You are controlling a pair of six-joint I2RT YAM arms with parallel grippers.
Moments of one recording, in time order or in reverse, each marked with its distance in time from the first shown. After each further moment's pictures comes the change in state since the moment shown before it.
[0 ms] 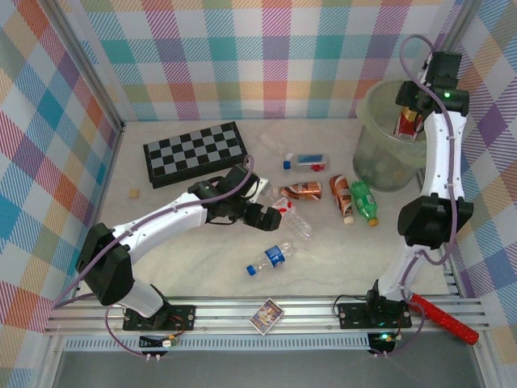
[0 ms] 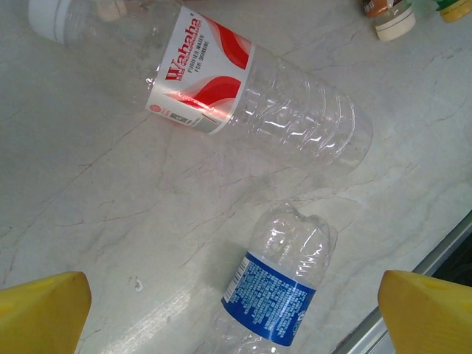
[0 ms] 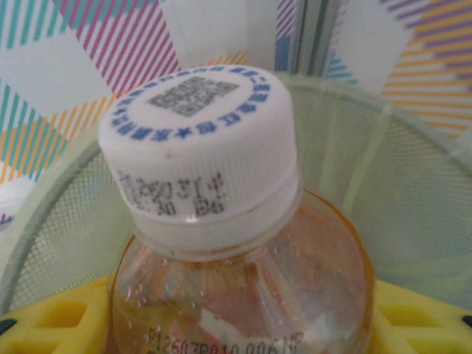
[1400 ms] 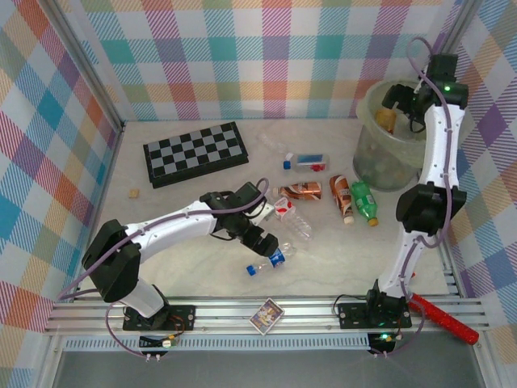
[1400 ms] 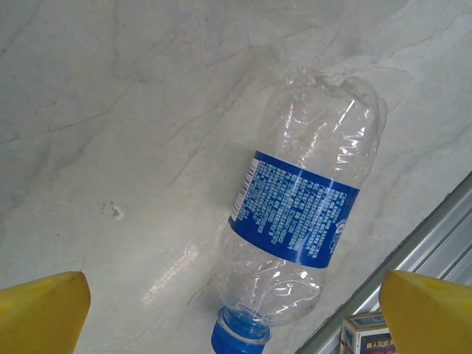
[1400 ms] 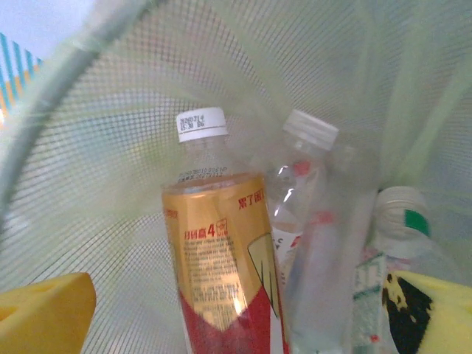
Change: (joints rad) left arm -0.081 0.037 -0.087 -0.089 0.024 0.132; right arm -0.026 0.144 0.198 -0.221 -0.148 0.115
